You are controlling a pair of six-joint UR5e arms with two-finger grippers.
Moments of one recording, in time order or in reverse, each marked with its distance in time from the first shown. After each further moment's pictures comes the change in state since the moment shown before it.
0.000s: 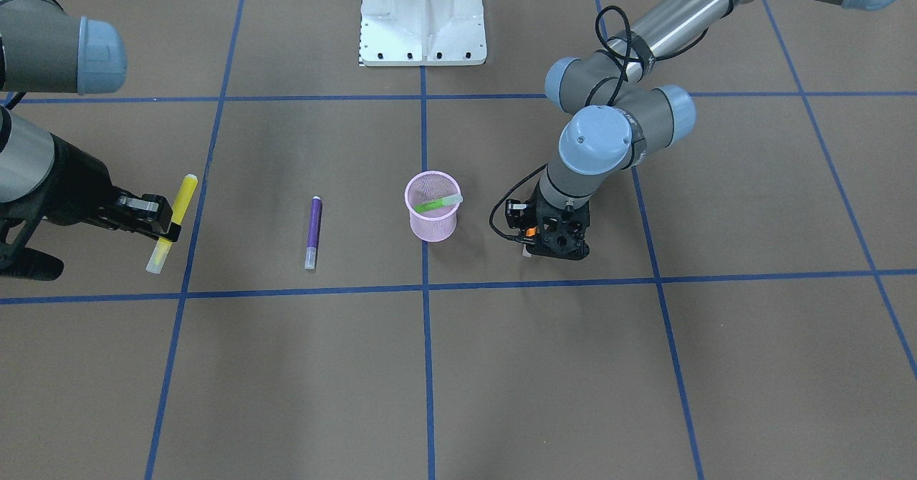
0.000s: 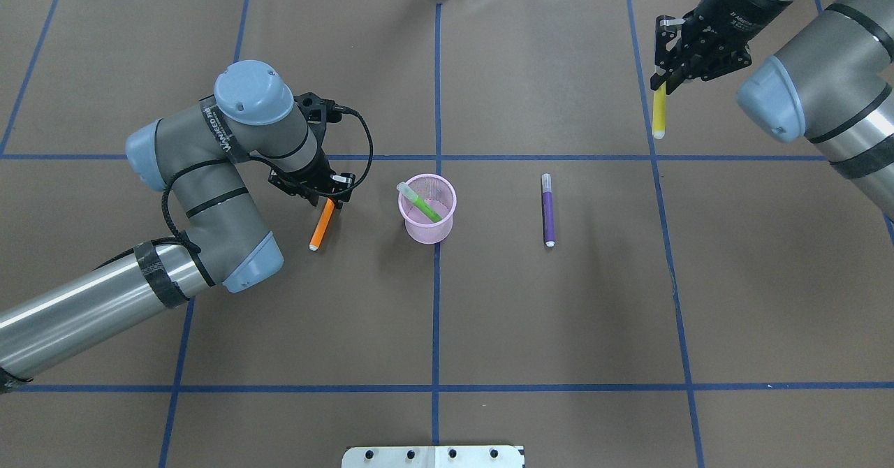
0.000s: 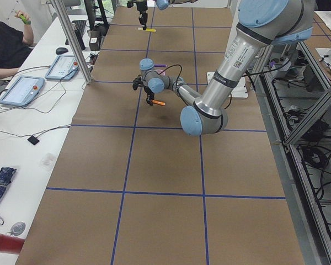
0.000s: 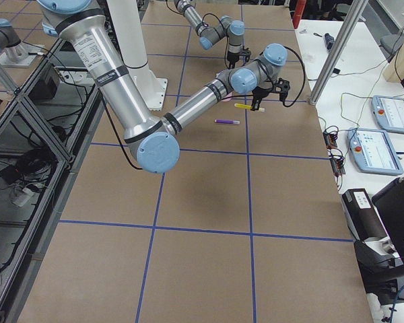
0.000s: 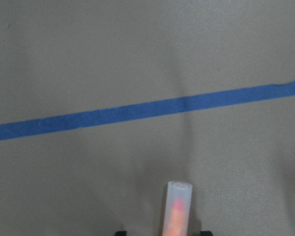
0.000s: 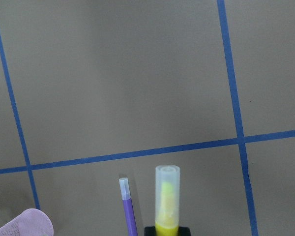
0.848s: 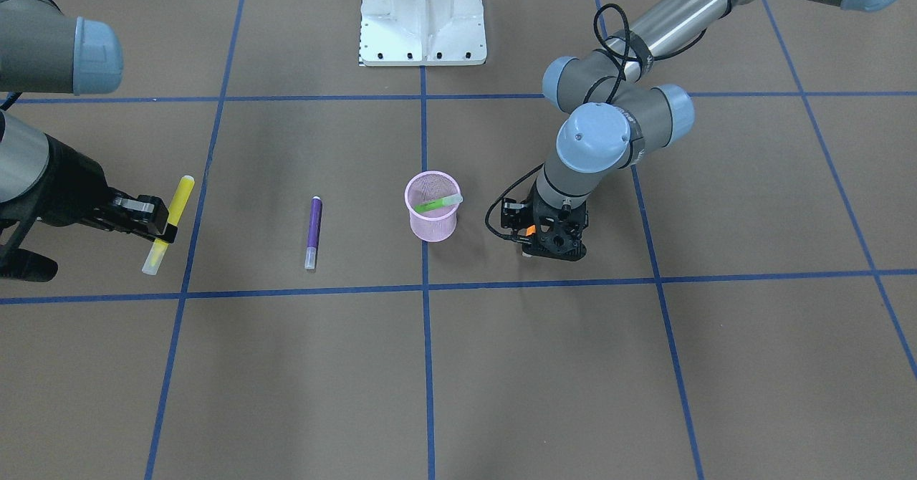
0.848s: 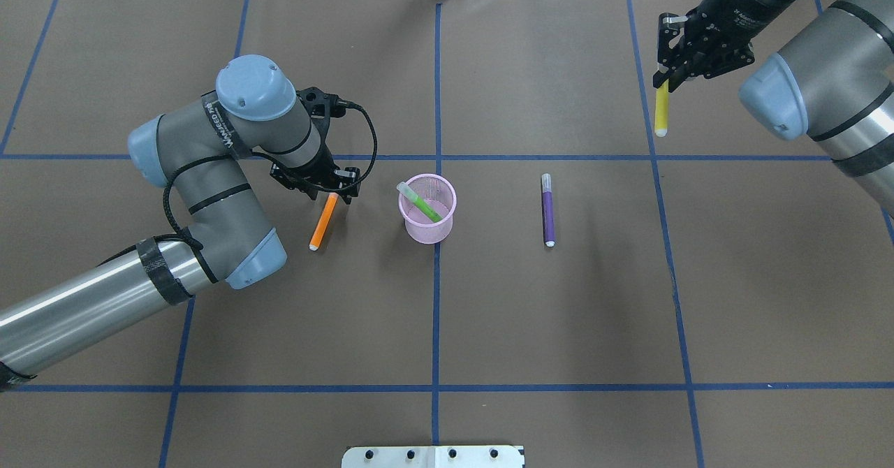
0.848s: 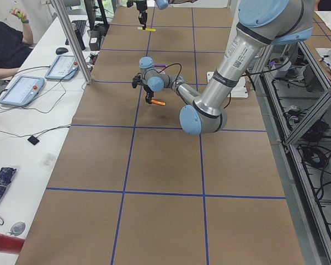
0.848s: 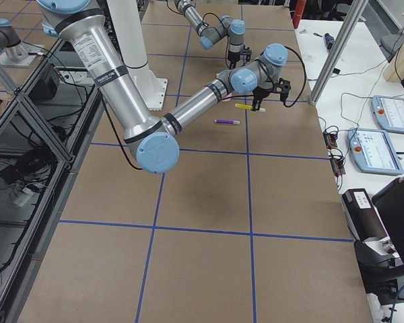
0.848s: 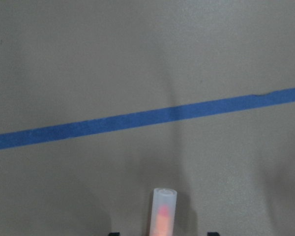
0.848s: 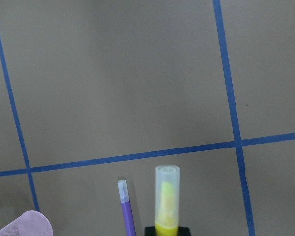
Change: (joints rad) left arm -0.004 -0.010 0.000 -0.008 0.004 0.001; right arm 0.004 -0.001 -0.001 0.000 0.000 -0.003
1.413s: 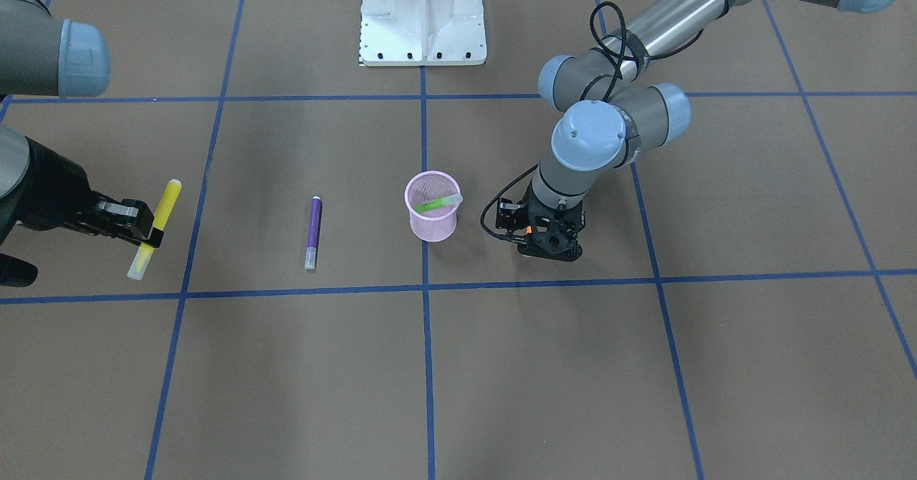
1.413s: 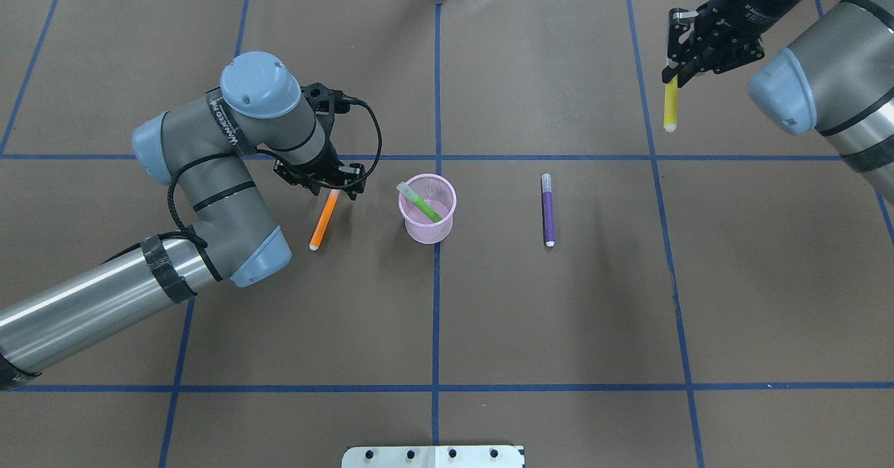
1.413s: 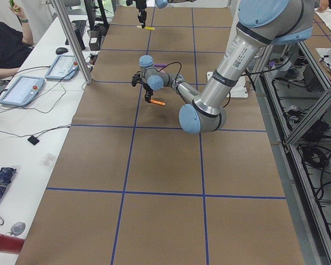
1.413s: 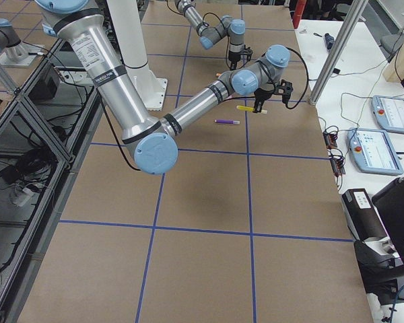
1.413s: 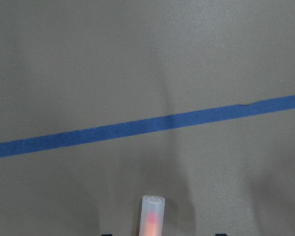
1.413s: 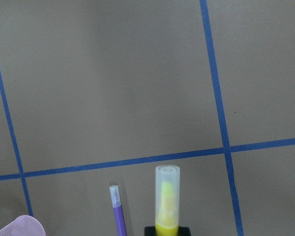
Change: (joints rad) left arm 0.000 -0.014 0.001 0.002 0.015 0.000; right arm 0.016 -0.004 -0.005 -0.001 0.000 -0.018
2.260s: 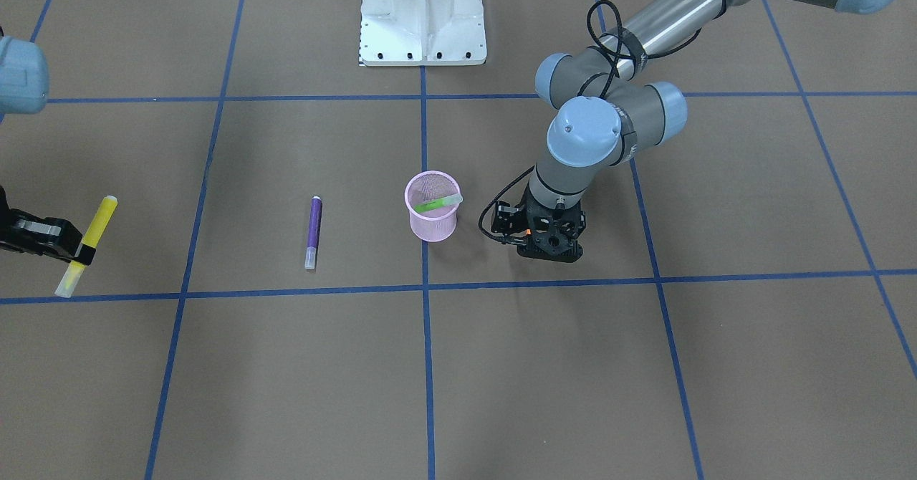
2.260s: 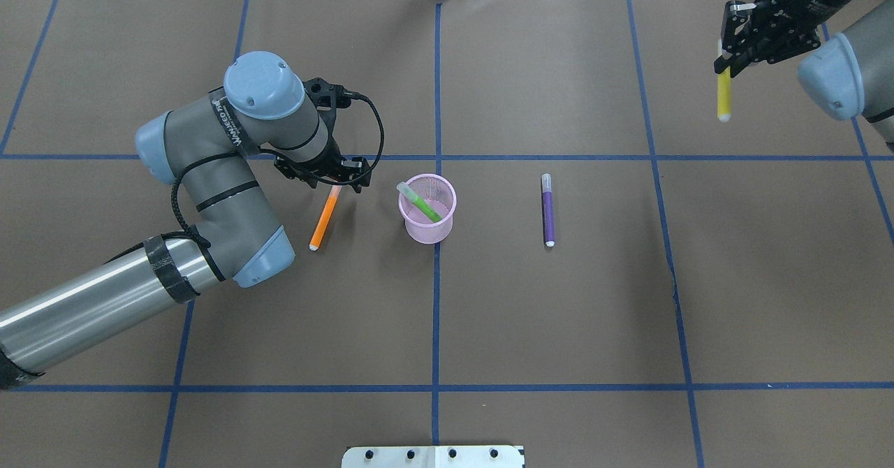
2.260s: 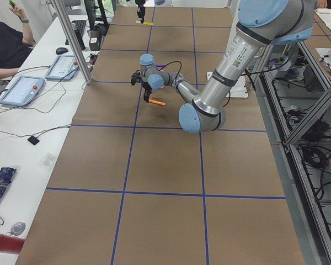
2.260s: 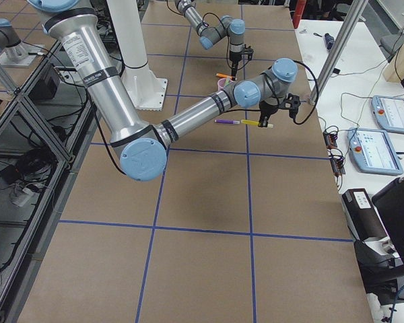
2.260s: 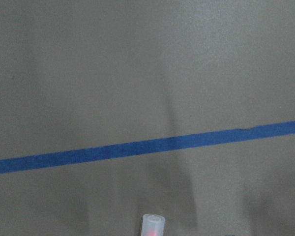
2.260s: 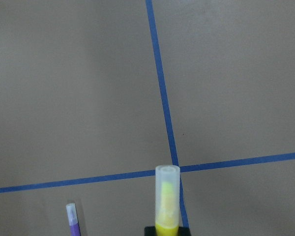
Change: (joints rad) left arm 0.003 -0.007 -0.002 -0.003 0.039 -0.024; right arm 0.083 -0.056 -0.032 -0.006 0.007 -0.126
